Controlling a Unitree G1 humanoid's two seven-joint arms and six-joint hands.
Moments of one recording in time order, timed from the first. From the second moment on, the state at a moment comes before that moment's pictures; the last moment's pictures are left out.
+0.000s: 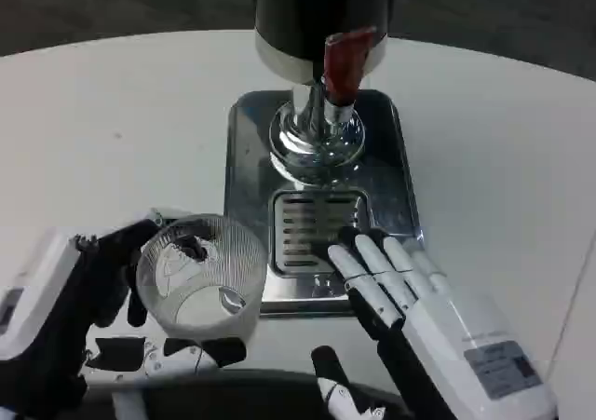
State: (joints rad) left arm 0.05 0.43 0.19 -0.03 0.33 -0.68 0.00; right arm 0.30 -0.21 0.34 -0.67 -1.07 -0.07 0.03
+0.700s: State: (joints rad) left arm 0.03 0.43 0.19 -0.01 0.33 -0.68 0.01; right arm 0.31 -0.20 0.32 -0.67 -1.07 -0.07 0.04
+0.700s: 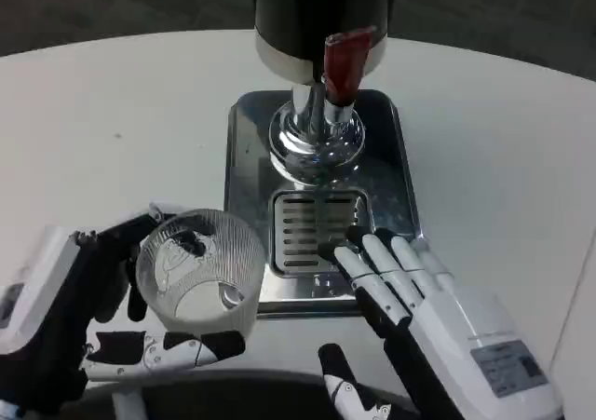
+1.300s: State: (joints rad) left arm -0.22 0.46 0.16 0.26 0.49 -0.70 0.18; right arm 0.35 -0.18 0.31 -0.69 -1.08 -0.06 0.04
